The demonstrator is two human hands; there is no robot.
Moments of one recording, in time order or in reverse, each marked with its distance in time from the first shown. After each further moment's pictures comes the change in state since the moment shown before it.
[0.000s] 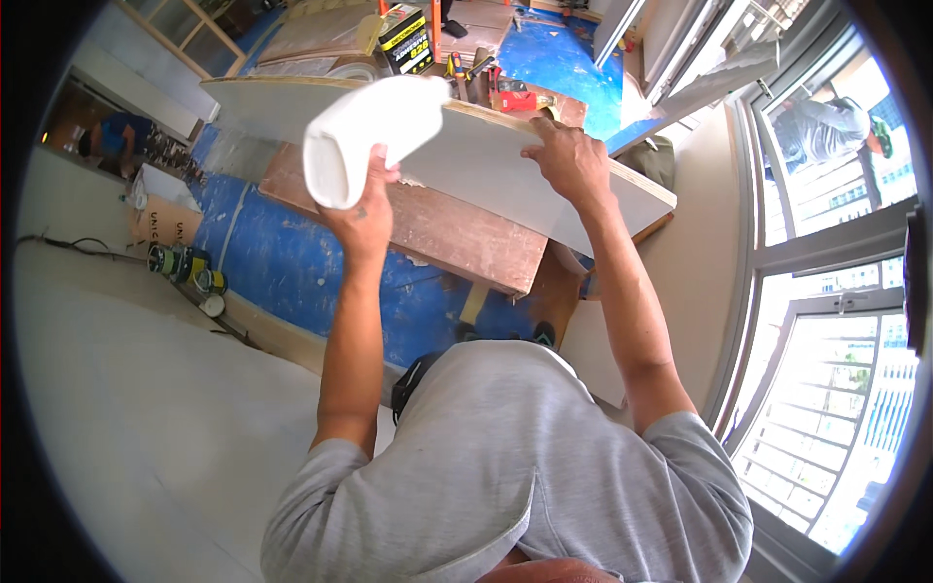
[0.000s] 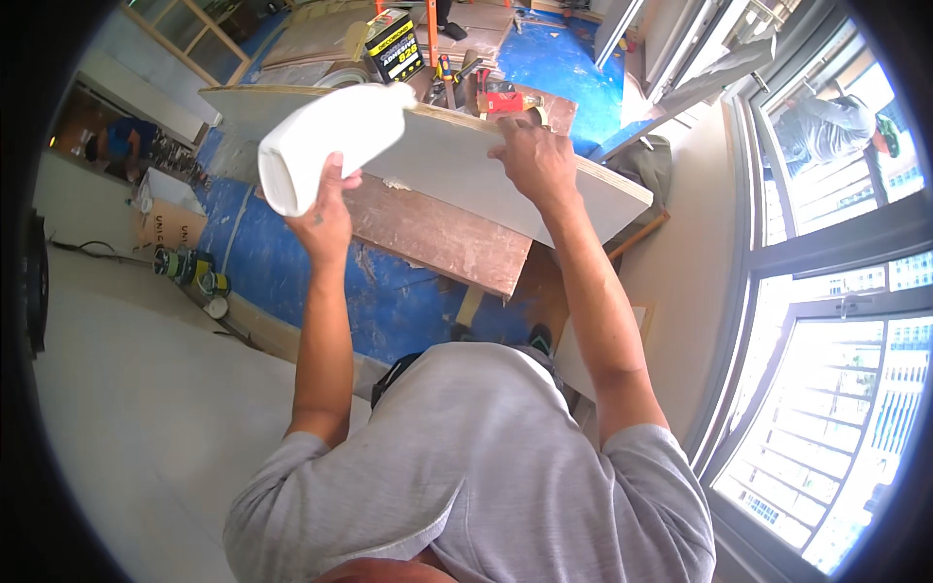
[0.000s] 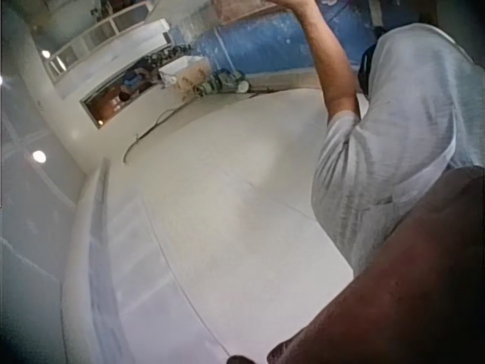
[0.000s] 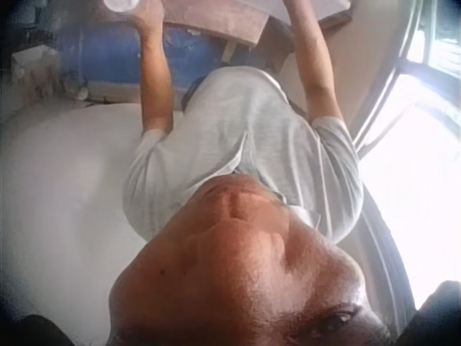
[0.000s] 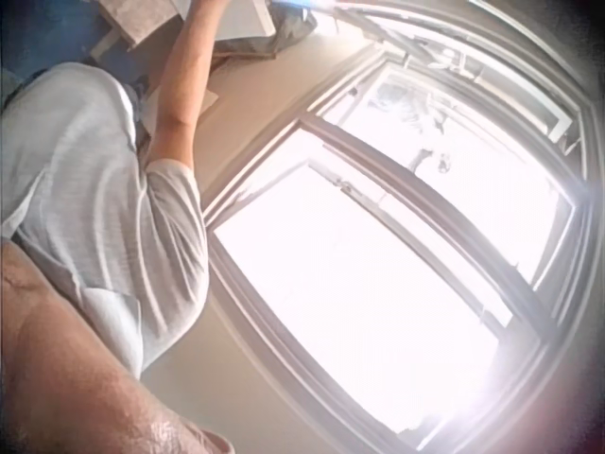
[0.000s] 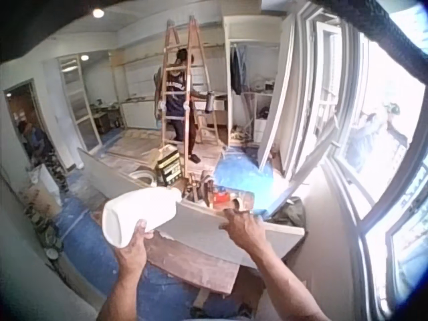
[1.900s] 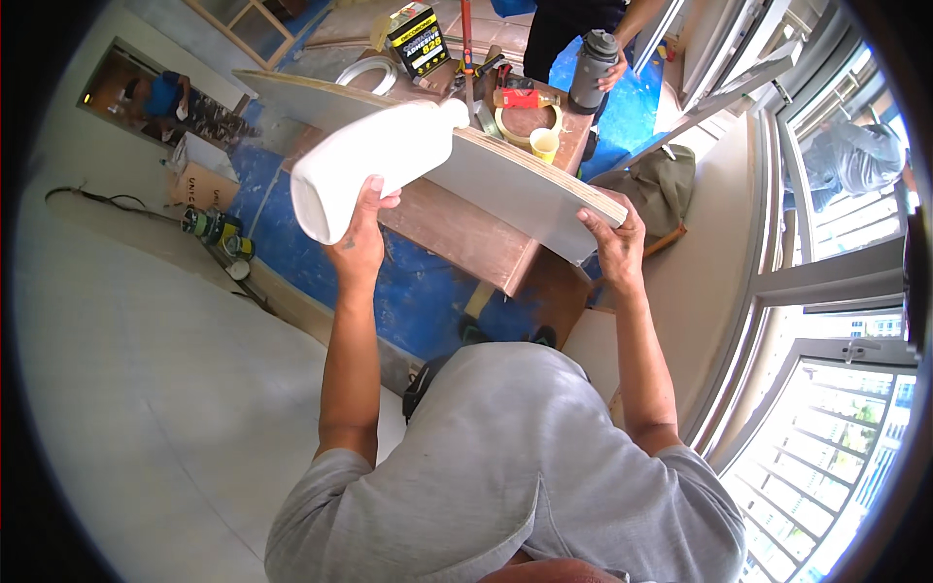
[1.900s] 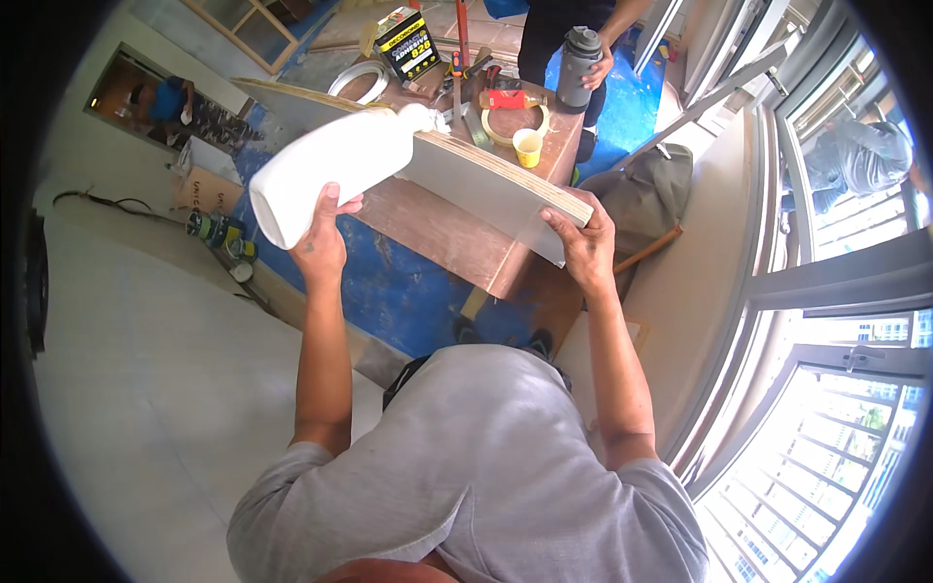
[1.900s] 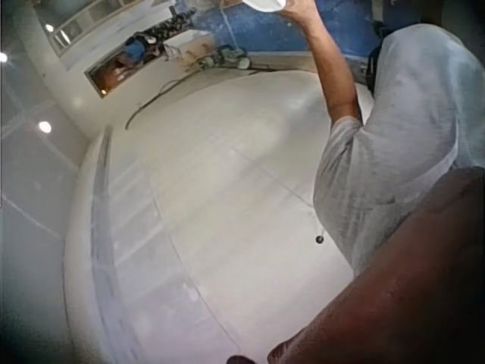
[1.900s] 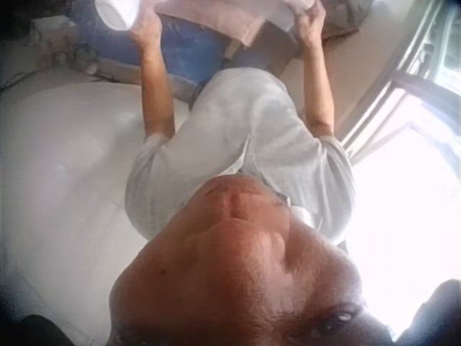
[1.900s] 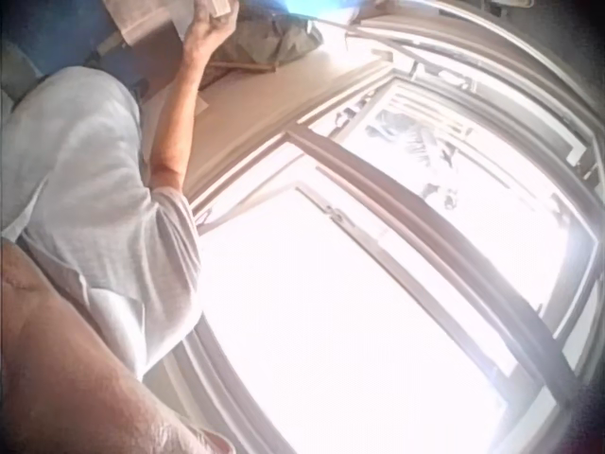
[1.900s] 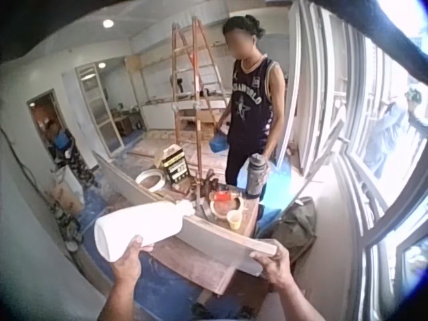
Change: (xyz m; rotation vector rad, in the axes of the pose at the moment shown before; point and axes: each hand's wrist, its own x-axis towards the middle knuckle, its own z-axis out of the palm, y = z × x) left_hand -0.081 0.058 0.066 0.036 0.001 0.009; right_hand -0.129 0.145 0.022 1.408 0.190 0.114
